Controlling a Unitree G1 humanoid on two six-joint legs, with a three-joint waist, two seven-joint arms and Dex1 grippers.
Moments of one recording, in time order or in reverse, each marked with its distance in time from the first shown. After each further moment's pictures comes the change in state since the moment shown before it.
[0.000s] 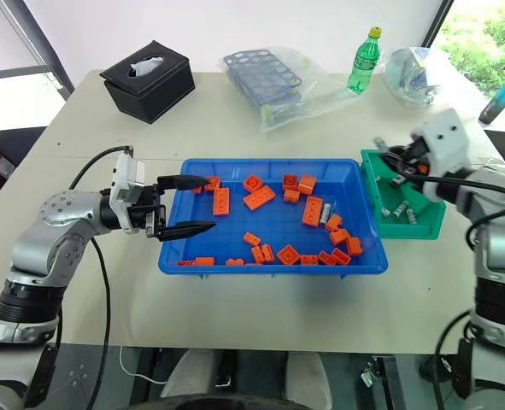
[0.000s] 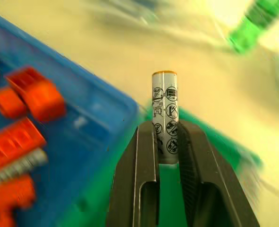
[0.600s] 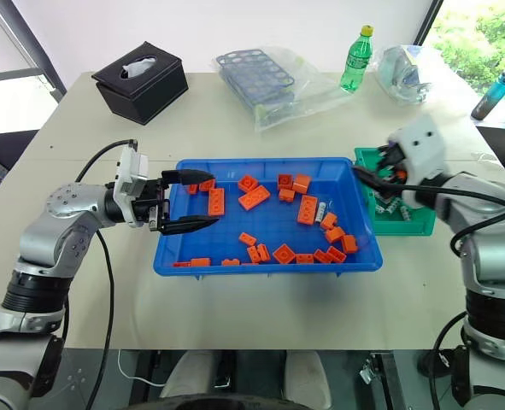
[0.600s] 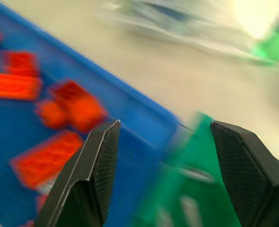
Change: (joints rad) left arm -0.045 -0.013 -0.017 0.037 0.003 -0.023 -0.021; right arm -0.022 0.057 0.166 -0.229 0.123 0.140 -0.065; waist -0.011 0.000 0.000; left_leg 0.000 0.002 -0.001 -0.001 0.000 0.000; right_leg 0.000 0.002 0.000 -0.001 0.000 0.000
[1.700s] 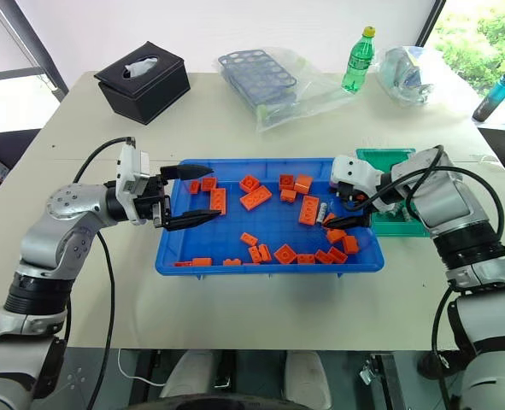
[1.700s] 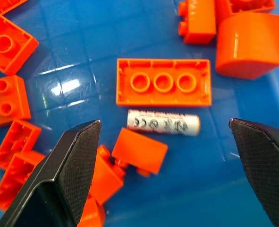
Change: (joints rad) left arm 0.010 -0.014 0.007 -0.036 0.026 -0.020 0.075; right arm -0.366 -0.080 0.534 0.699 -0.291 -0.506 0.640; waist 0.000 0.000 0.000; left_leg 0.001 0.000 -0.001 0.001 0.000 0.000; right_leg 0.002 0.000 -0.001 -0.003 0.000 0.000
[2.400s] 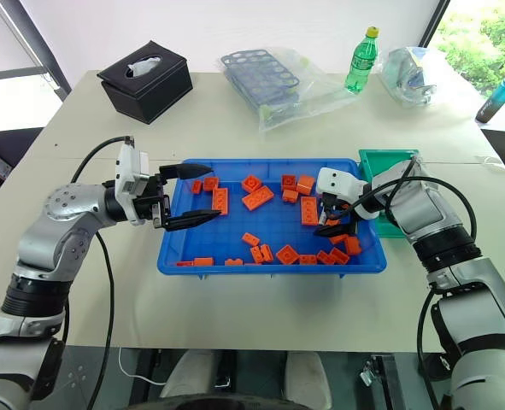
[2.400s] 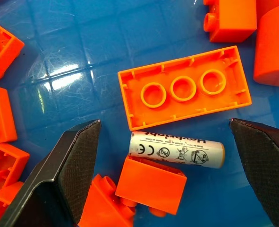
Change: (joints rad) left arm 0.005 0.007 0.000 -0.014 0.000 0.006 0.014; right arm 0.005 0.045 0.028 0.008 -0.060 0.038 -0.054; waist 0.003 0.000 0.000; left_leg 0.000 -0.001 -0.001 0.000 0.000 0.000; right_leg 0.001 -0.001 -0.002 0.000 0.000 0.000
